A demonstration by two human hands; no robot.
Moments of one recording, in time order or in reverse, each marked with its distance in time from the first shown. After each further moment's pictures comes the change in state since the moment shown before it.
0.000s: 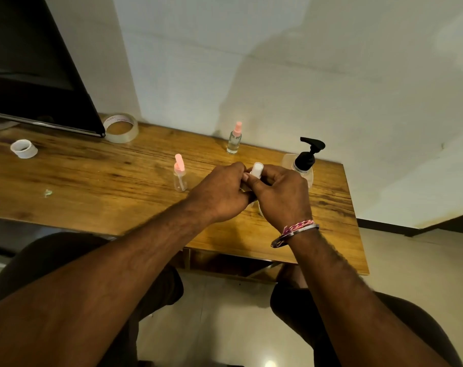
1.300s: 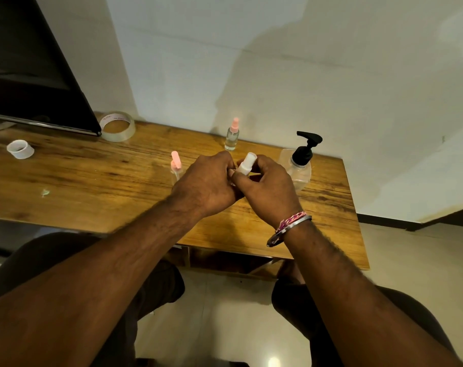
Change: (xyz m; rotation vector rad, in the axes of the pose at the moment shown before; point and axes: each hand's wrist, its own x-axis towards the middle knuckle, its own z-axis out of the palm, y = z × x) left_hand -0.006 0.003 -0.014 0.146 0.096 -0.078; right_hand 0.000 -0.011 0.008 0.035 -0.124 0.066
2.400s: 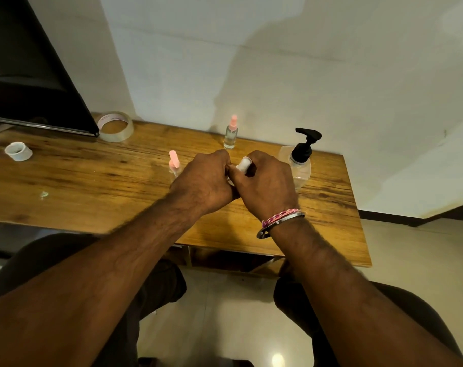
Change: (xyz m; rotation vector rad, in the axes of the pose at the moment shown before) left_hand 0.004 0.000 0.000 0.076 -0.007 -0.025; right_hand 0.005 -0.007 0.006 -0.316 0.153 -0.104
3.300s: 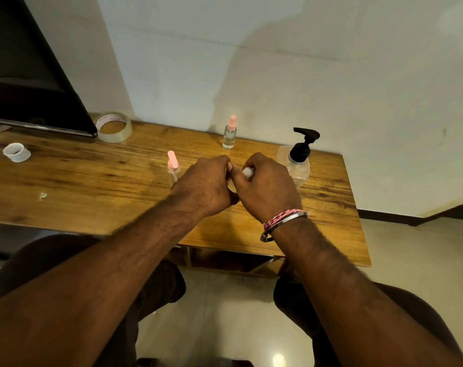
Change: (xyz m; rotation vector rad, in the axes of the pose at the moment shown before) left_hand 0.004 -0.002 0.009 0.071 -0.041 0.000; right_hand -0.002 0.005 -0.002 -0.131 -0.061 0.008
